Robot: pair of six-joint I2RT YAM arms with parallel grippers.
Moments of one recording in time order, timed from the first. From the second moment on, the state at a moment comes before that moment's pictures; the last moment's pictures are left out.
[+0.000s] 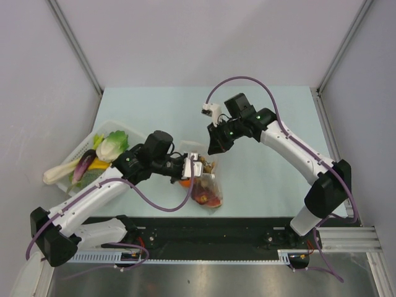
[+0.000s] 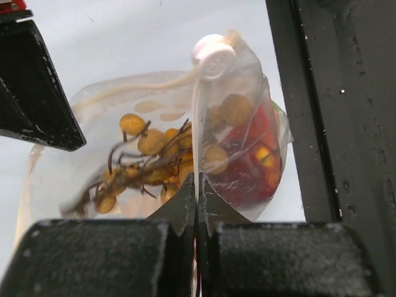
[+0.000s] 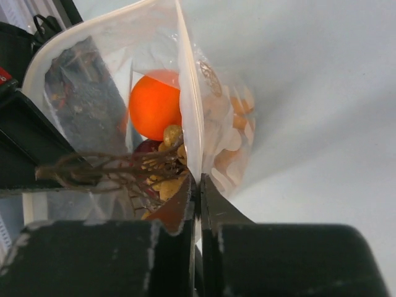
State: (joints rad) left arm -0.75 1.08 0.99 -0.62 0.65 0.79; right arm 0.64 1.62 1.55 -0.81 -0.56 -0.05
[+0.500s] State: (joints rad) left arm -0.74 1.08 1.02 -0.70 0.47 0.88; right arm 0.60 1.58 1.58 -0.80 -0.55 -0.04
